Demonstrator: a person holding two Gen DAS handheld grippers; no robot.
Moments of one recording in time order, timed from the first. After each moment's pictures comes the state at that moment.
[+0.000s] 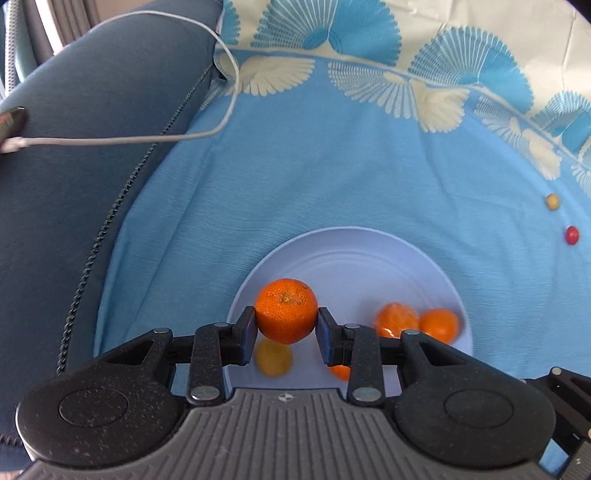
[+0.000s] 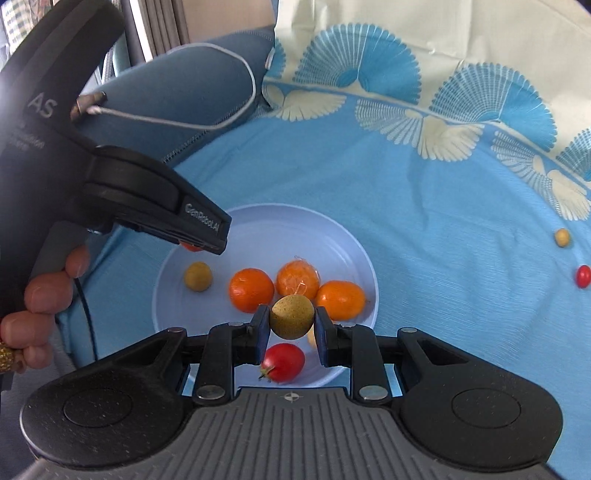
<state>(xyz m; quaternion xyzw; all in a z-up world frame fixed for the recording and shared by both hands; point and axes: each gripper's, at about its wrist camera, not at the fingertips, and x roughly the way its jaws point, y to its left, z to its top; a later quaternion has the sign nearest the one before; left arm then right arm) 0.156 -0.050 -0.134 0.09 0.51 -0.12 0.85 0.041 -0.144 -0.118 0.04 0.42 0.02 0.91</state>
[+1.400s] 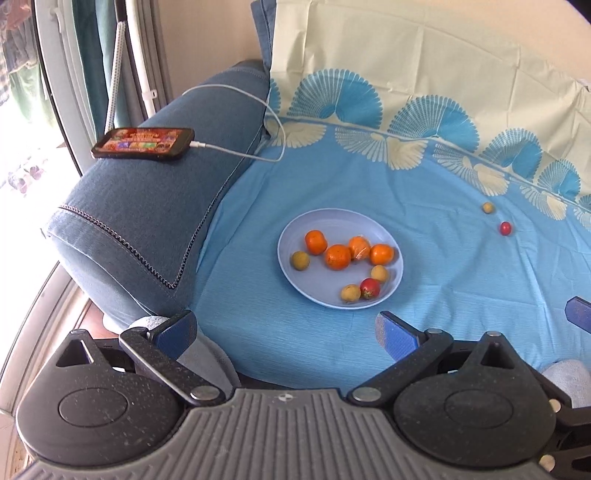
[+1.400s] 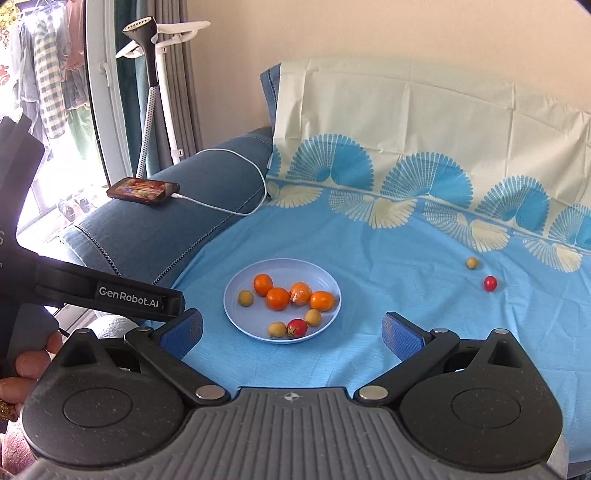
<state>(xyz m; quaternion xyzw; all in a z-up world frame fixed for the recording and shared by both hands) -0.081 0.024 -0.002 0.06 0.41 -0.09 0.90 -0.178 -0.122 0.008 0.04 0.29 -0.02 0.96</state>
